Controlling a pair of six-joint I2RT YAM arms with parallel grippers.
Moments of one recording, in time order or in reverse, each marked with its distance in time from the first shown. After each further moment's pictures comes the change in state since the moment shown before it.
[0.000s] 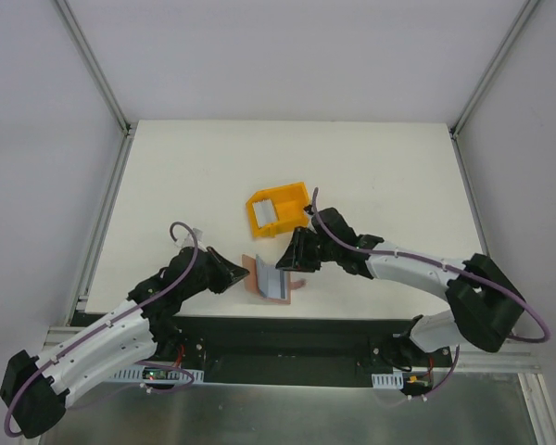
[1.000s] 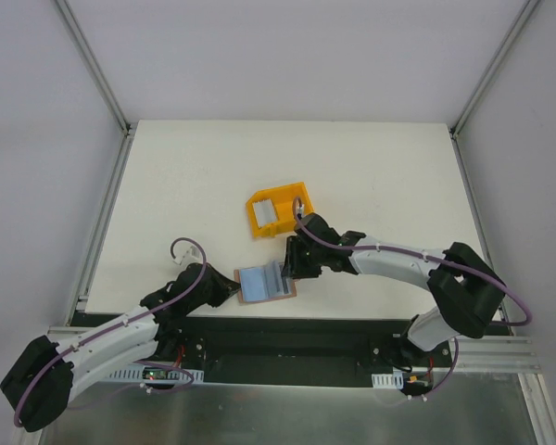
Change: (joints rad) left arm 0.000 0.093 -0.276 0.236 -0.114 0.000; right arm 0.053 0.185 0.111 -0.222 0.162 -0.130
